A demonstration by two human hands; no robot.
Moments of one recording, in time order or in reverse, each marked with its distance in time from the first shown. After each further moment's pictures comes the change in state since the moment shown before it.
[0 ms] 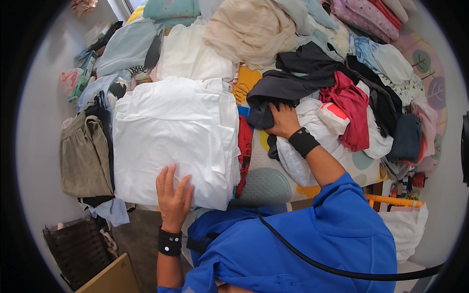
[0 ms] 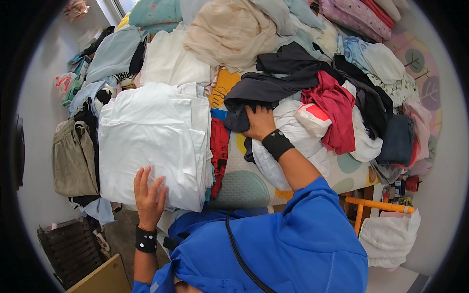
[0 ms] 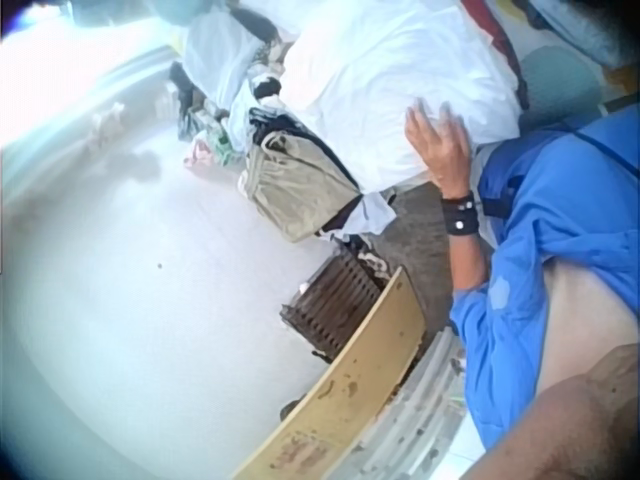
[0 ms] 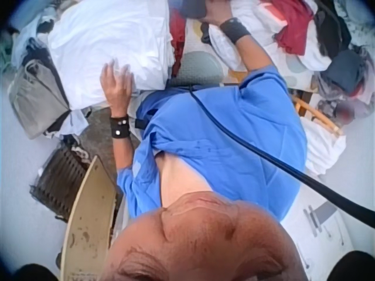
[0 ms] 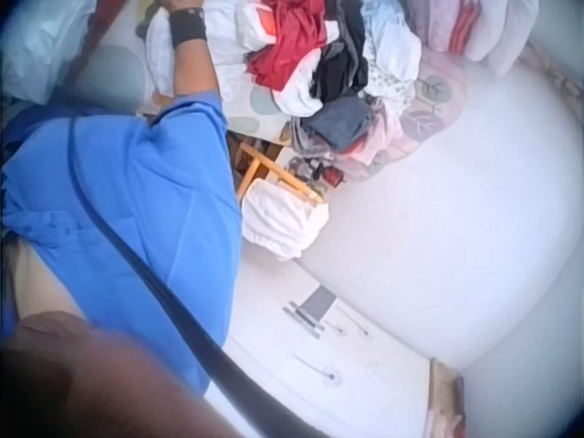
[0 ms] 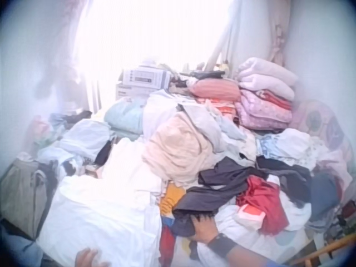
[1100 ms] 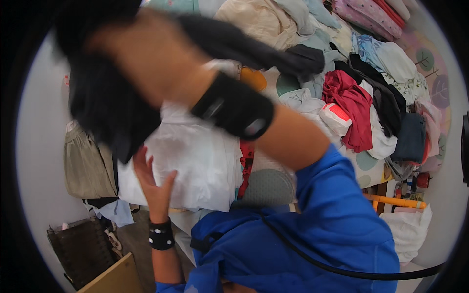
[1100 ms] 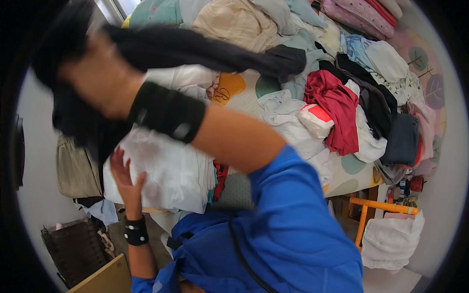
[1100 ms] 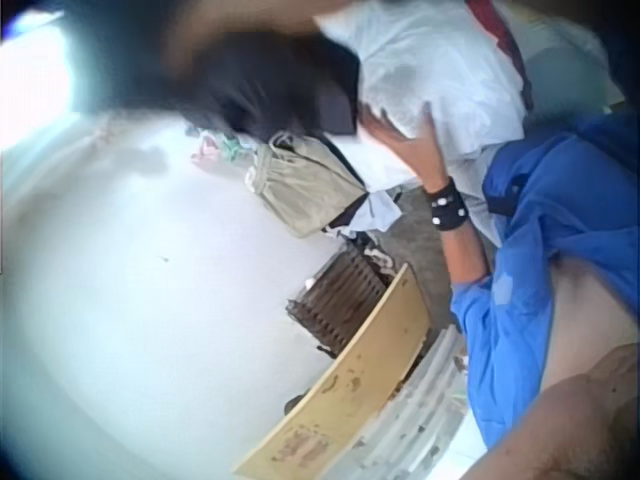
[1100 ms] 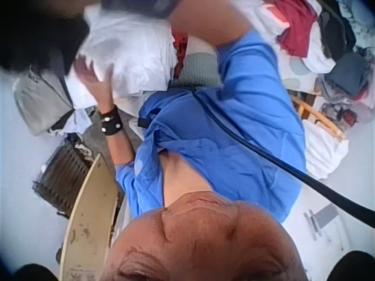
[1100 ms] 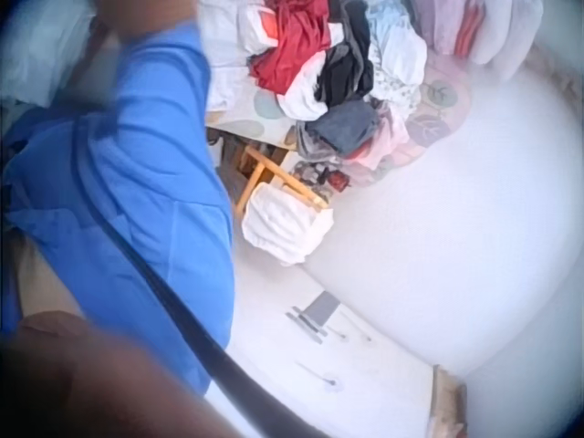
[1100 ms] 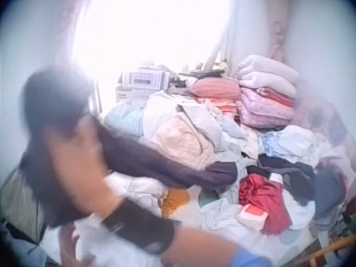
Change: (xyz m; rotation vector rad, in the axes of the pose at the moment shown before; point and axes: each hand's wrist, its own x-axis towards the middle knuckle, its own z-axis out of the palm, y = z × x) left_hand 0.034 -0.028 -0.006 -0.756 0.355 -0.342; right_hand 0.136 -0.196 -0.207 0.522 0.766 -0.620
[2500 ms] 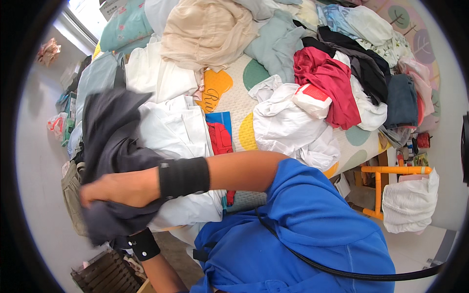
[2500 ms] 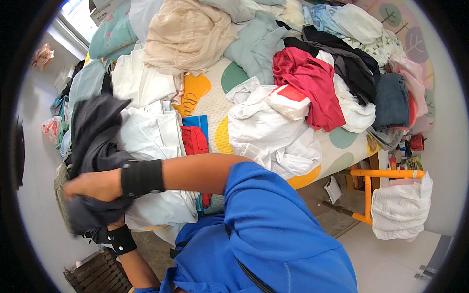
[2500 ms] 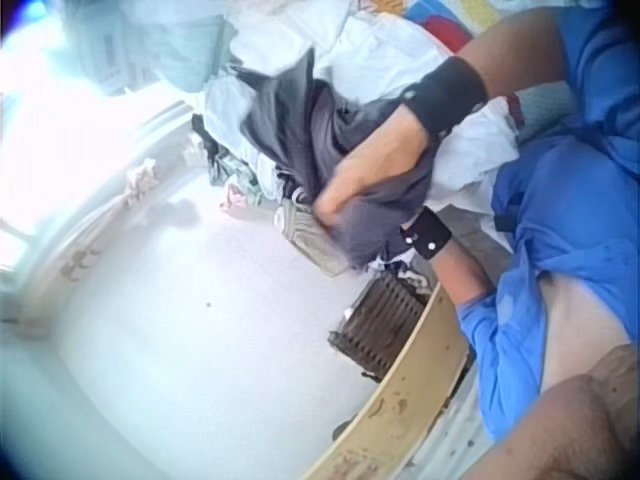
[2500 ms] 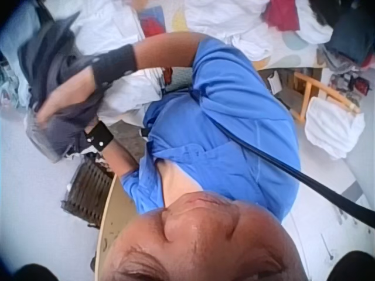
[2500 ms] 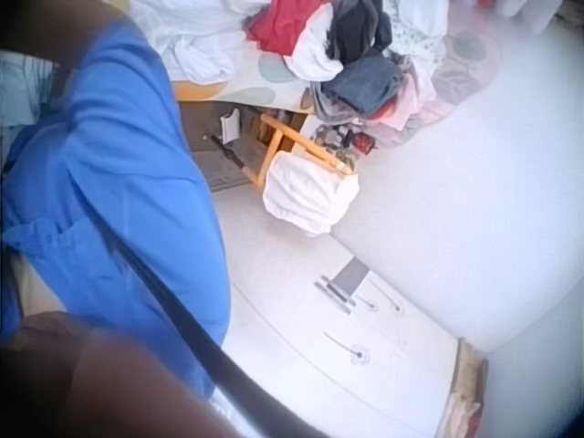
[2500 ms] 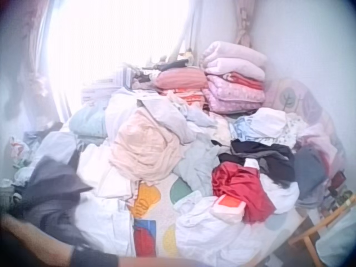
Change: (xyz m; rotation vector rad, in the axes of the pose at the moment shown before) left_hand 0.029 -0.029 -0.039 -0.826 0.107 -0.473; right_hand -0.064 -0.041 0.041 1.282 -0.205 0.086
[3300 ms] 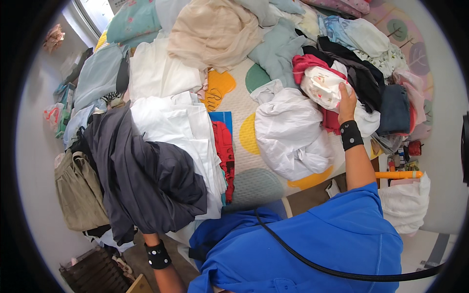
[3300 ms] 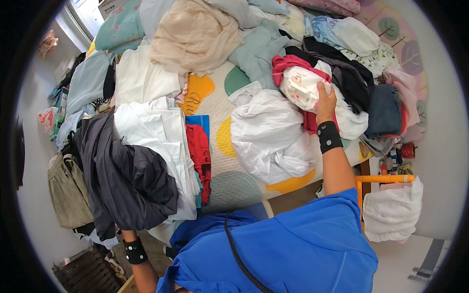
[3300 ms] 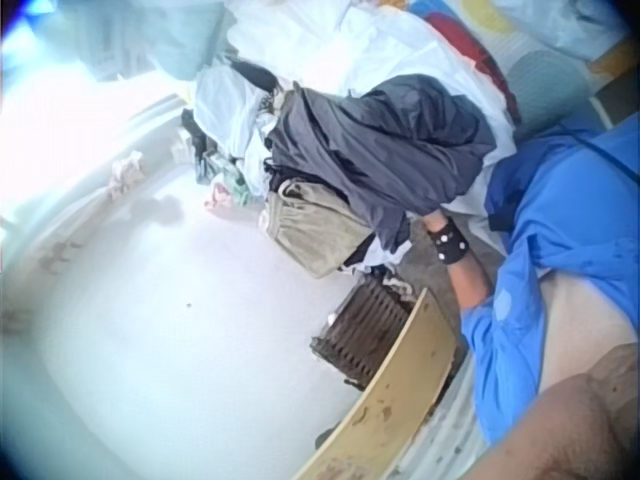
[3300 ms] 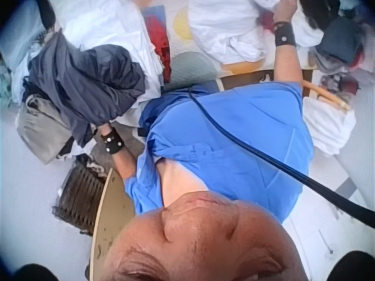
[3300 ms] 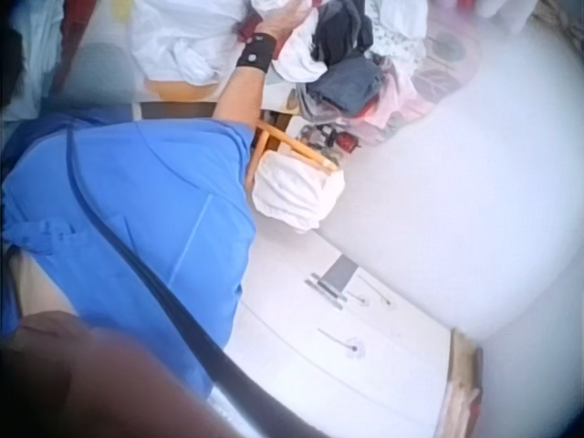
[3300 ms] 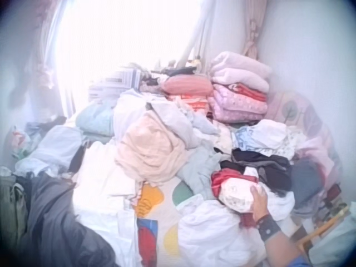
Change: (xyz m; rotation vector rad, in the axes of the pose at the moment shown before) left_hand -0.057 -0.035 -0.063 0.363 0.225 -0.110; right_hand -0.315 -0.182 -0.212 -0.917 1.544 0.634
